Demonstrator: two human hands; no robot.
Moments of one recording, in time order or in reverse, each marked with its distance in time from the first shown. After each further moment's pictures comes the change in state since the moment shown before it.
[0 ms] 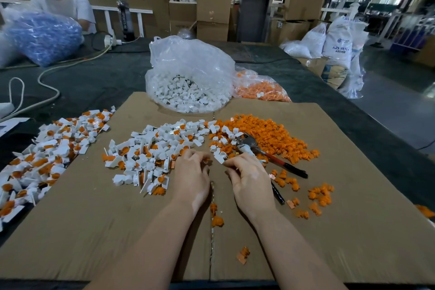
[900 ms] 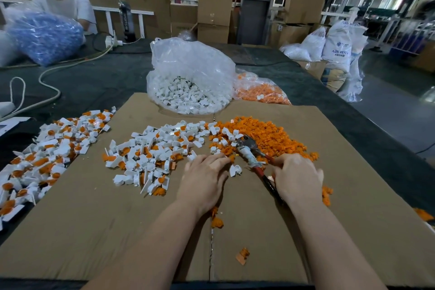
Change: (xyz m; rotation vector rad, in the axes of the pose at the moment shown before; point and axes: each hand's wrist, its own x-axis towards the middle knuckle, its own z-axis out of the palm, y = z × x) left_hand -0.001 -0.003 0.013 0.254 -0.151 0.301; right_hand 0.016 0.037 -0.054 -0.429 -0.109 0.463
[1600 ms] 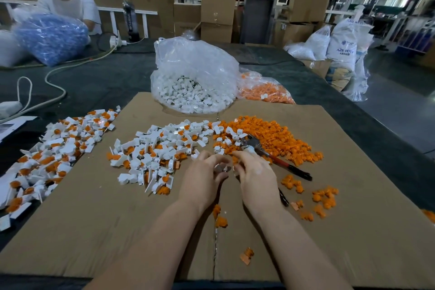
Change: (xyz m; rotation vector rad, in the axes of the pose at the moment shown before) left_hand -0.001 0.001 -0.010 -0.189 0.048 -0.112; right_hand -0.024 -0.049 0.036 0.340 0.049 -0.392
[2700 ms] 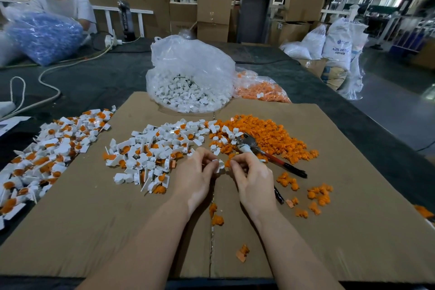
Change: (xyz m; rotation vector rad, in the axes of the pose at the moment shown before) left_hand -0.002 -0.004 -0.006 -0.288 0.027 -0.156; right_hand -0.009 0.000 -0.001 0.385 0.082 0.127
